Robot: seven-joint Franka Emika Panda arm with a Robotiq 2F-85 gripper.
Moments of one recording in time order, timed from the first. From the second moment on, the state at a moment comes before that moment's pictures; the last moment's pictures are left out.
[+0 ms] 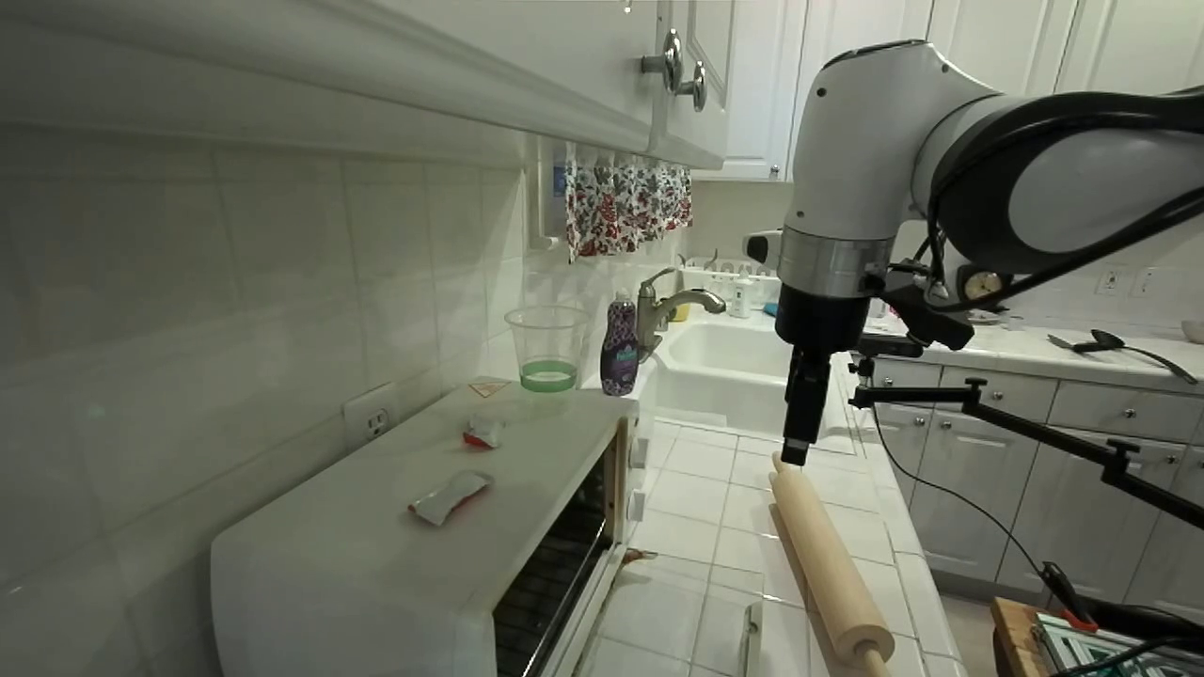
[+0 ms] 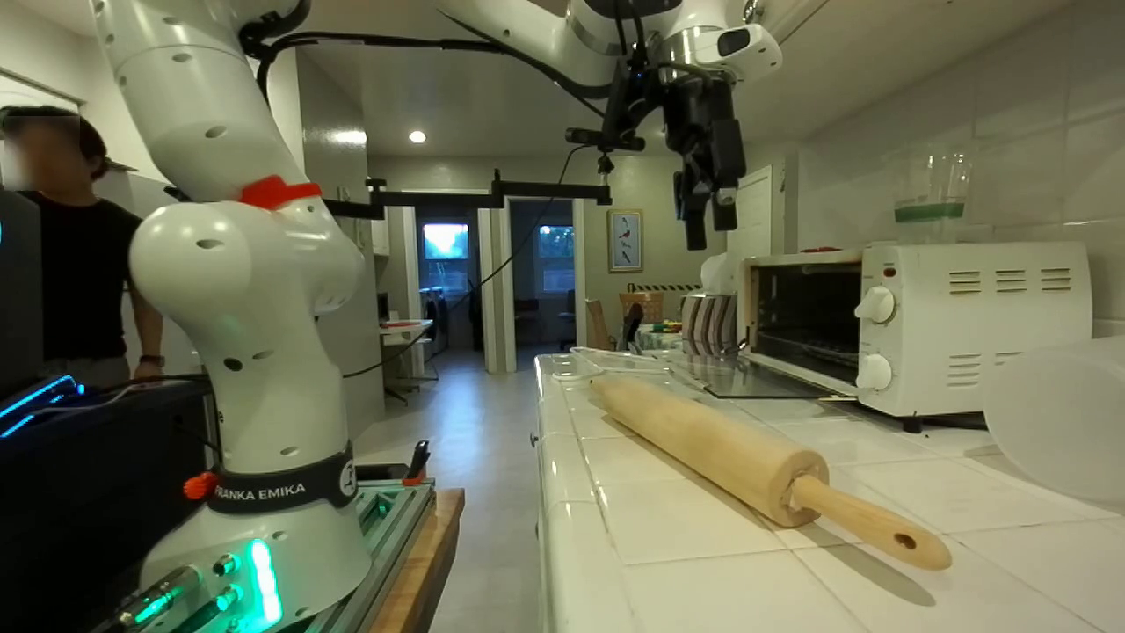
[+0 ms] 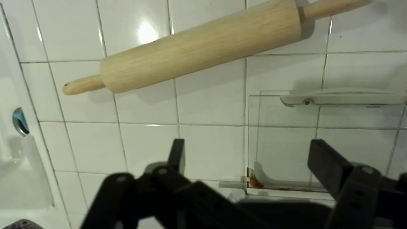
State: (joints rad) arm -0.03 -0.36 0.11 -2.24 -0.14 1.93 0.13
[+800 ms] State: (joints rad) arm -0.03 -0.27 0.14 -2.24 -0.05 1.93 0.74
